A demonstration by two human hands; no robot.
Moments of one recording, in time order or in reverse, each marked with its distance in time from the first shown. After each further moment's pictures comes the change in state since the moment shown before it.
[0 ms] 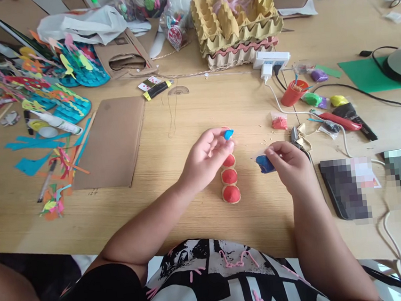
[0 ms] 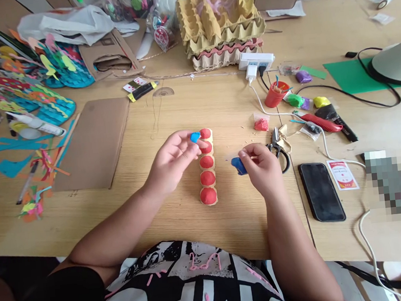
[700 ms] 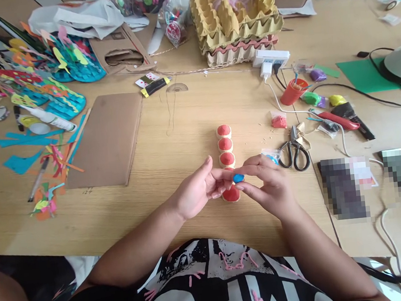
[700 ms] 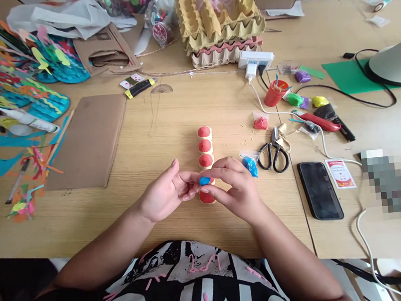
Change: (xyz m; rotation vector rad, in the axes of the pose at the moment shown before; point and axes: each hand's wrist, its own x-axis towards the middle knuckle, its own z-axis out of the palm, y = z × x) left_hand -0.050 0.003 -0.015 -0.216 -0.372 -0.393; right_hand -0.038 -0.010 0.033 -0.067 -0.263 -0.814
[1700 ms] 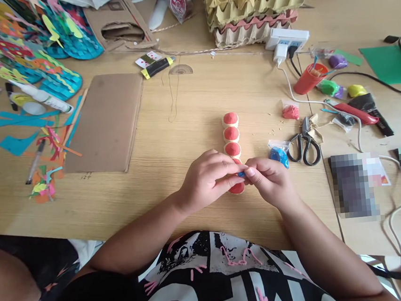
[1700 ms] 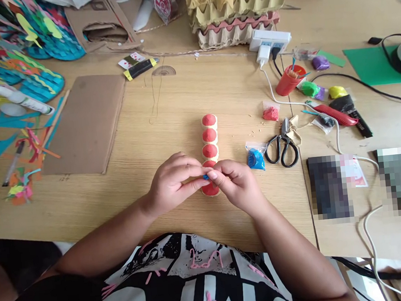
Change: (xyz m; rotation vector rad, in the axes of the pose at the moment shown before) left_hand 0.000 -0.012 -0.003 1.039 0.278 0.880; right_hand 0.001 -0.007 0.010 0.372 -0.114 0.477
